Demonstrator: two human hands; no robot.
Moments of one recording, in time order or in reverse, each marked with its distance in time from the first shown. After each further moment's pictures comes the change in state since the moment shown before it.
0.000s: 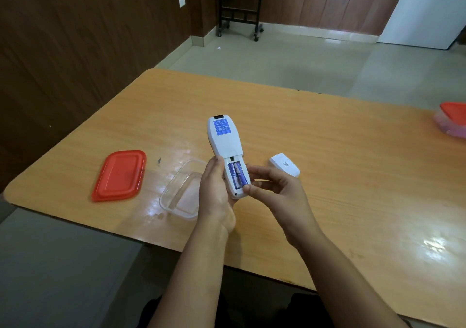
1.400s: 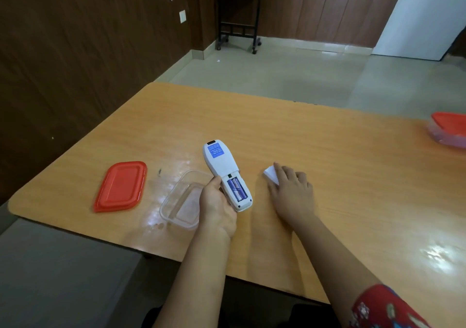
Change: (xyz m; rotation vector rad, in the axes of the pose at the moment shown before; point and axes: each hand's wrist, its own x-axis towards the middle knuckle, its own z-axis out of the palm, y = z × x) left_hand 0.005 0.001 0.005 -0.296 0.048 -0.230; right_hand 0.074 0.067 -0.037 -1.283 0.189 -0.055
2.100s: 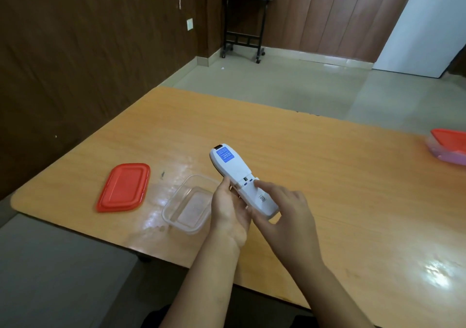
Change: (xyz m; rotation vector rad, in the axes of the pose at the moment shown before) left_hand -0.021 -0.007 0.011 0.052 -0.106 -0.043; right_hand -0.085 -0.040 -0.062 0.490 0.207 -0.252
